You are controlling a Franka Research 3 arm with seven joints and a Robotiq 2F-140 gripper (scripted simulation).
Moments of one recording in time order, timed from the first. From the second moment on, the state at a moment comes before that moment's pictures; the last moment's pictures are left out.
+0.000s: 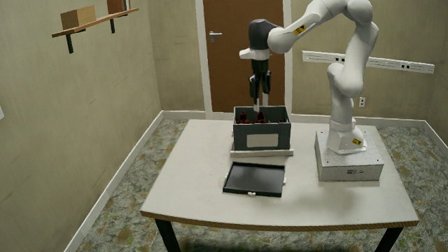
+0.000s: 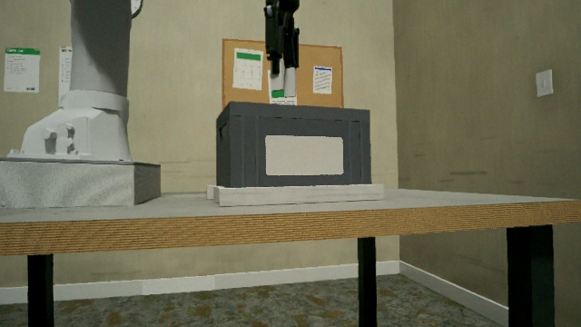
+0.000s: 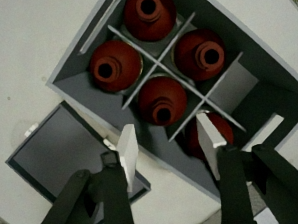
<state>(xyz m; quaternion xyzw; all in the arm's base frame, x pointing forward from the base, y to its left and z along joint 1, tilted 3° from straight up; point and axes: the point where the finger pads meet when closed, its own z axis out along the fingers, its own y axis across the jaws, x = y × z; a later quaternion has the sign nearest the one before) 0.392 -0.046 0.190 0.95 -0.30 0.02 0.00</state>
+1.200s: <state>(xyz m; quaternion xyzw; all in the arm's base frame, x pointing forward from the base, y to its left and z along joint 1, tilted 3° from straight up) 0.391 -0.045 0.186 0.95 -0.31 0.02 0.00</state>
